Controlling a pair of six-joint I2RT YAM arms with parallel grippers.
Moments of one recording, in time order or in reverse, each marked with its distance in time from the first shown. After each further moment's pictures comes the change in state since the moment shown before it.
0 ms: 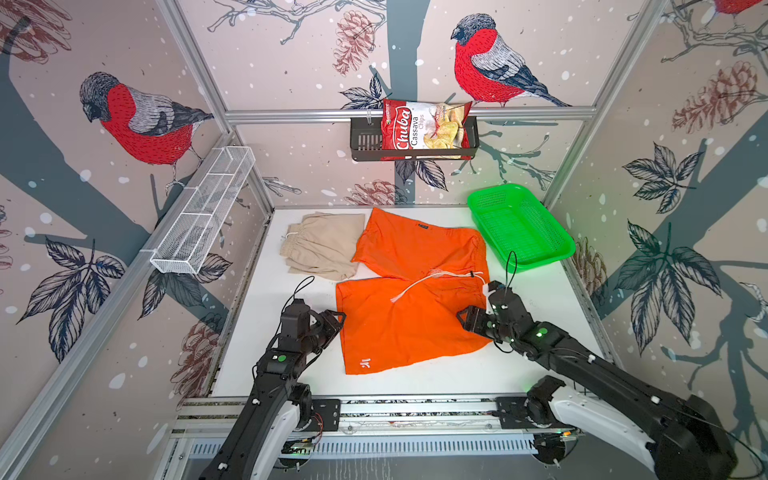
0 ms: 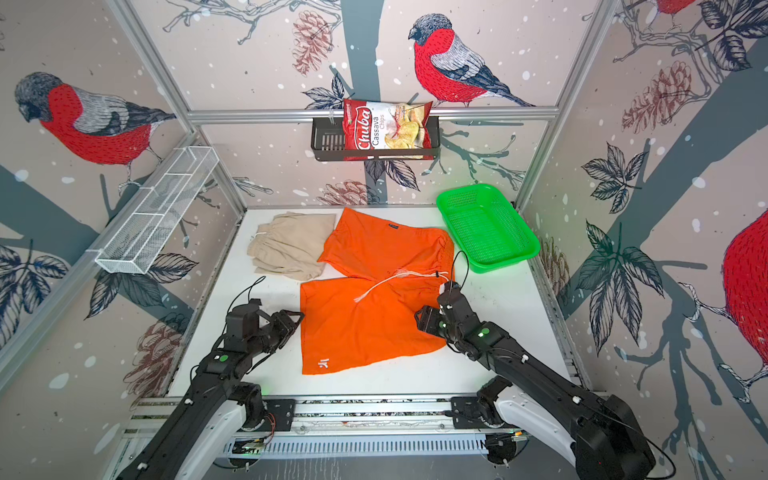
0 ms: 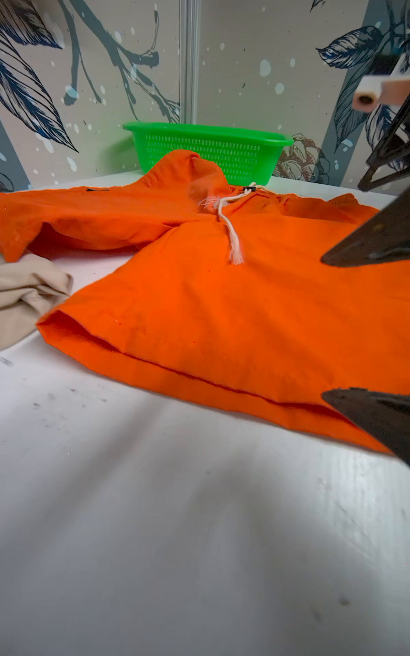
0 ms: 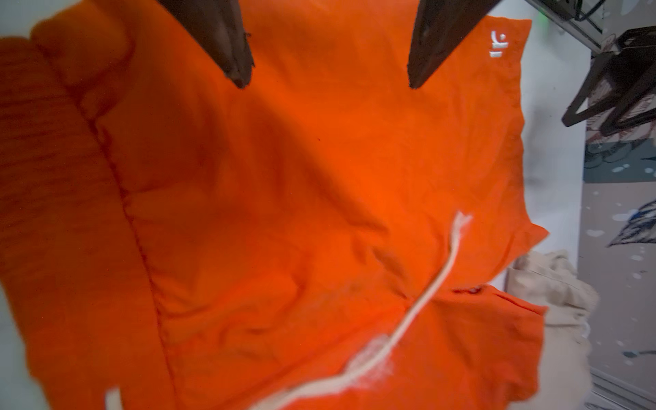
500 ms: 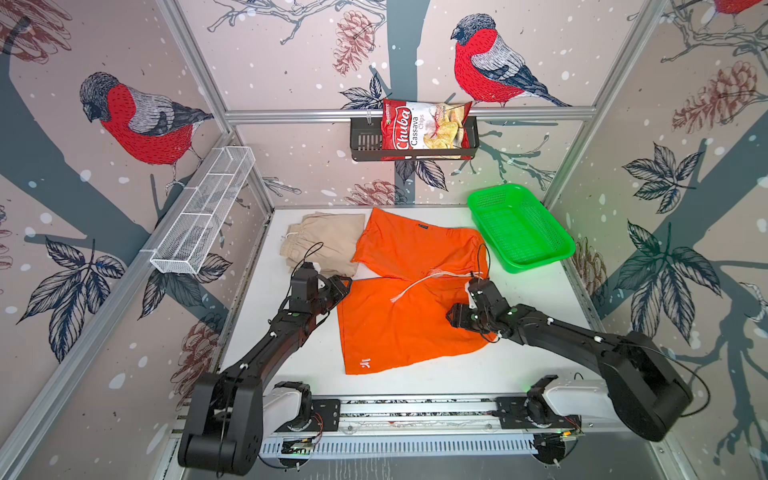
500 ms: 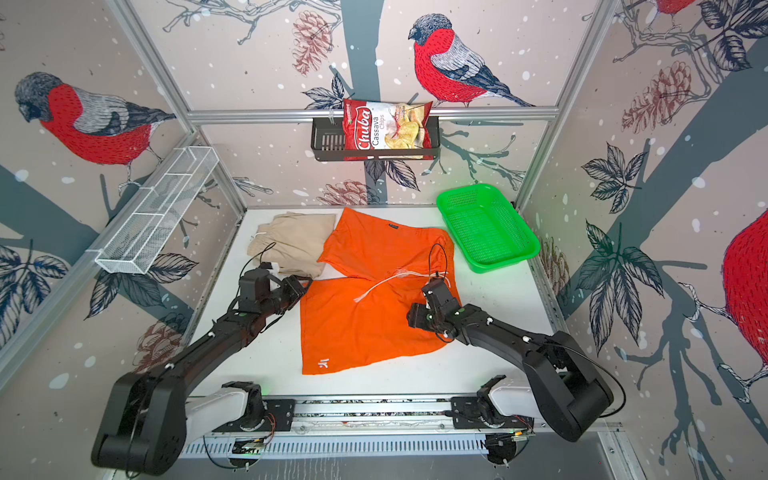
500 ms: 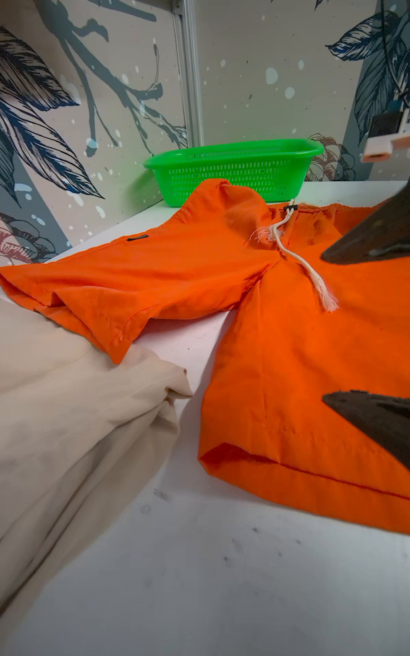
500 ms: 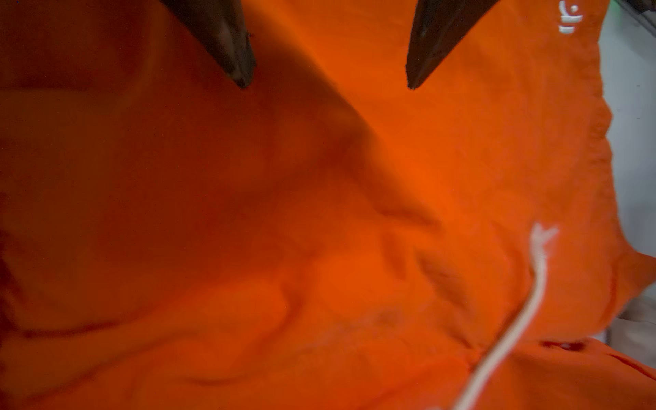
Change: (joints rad) left arm -0.002 0.526 0.216 0.401 0.030 0.108; right arm -0.025 0.371 0.033 0.107 -0.055 -0.078
